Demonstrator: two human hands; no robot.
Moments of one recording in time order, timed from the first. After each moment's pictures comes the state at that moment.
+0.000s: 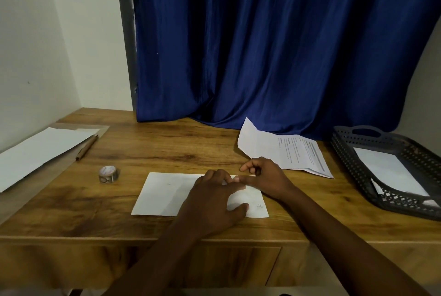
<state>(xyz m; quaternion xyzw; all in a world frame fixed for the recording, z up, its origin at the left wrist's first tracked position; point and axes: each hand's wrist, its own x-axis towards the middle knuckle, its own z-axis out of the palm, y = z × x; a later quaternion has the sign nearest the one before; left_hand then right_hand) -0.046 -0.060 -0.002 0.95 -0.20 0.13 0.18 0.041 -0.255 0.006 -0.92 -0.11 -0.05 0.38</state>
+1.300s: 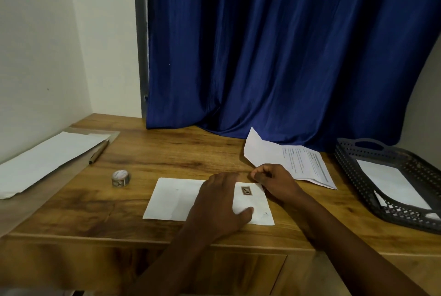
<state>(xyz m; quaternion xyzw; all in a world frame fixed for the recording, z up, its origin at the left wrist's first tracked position) -0.052 -0.064 0.007 0.95 -0.14 0.17 0.23 0.035 -0.255 0.022 -0.90 -0.06 -0.02 0.43</state>
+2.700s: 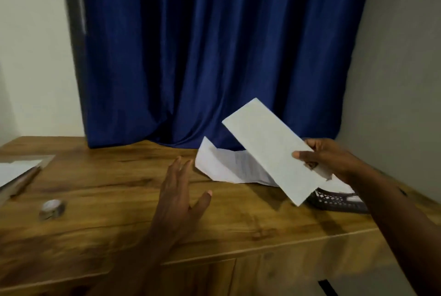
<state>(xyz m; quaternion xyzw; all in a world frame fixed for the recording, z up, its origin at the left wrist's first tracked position) -0.029 -0.096 0.007 0.87 -0.17 0.25 0.38 -0.044 -0.453 0.153 -0.89 0.01 -0.08 0.45</state>
